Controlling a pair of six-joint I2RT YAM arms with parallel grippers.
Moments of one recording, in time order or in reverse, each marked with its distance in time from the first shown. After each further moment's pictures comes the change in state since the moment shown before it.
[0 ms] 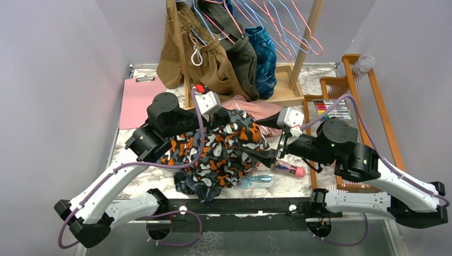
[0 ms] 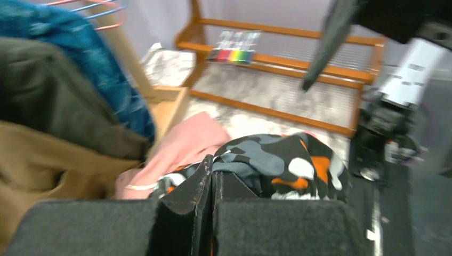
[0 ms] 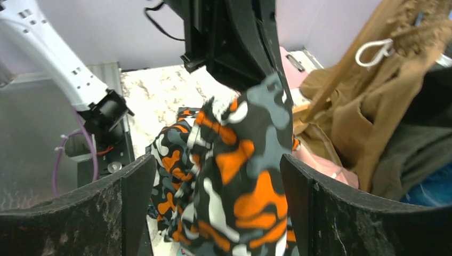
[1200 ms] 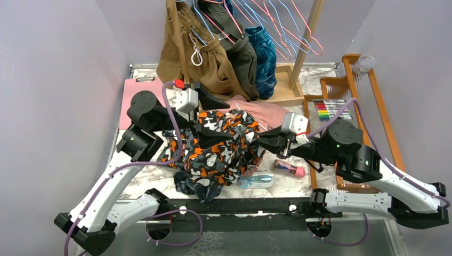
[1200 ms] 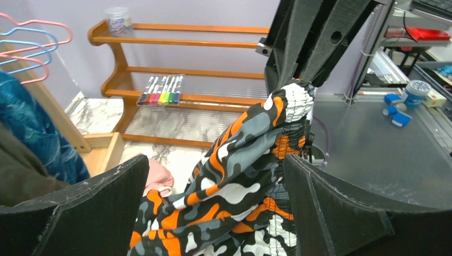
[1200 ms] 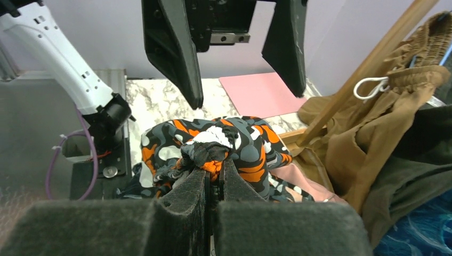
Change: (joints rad) left arm 0.182 -0.058 -0.015 0.186 0.393 -0.271; right arm 0.000 -0.026 -0.013 0.052 -0.046 -0.081
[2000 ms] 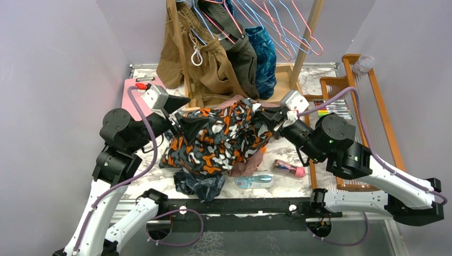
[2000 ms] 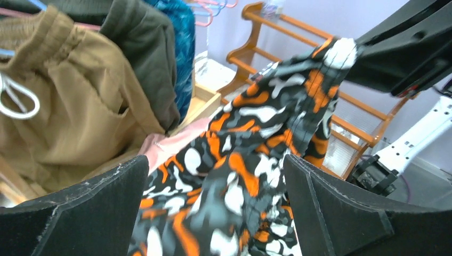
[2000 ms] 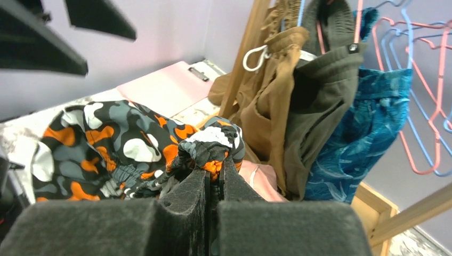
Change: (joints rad) left arm 0.152 -0.208 -0.031 -0.299 -0.419 -0.060; right arm 0.000 0.092 0.048 0.116 0.472 0.000
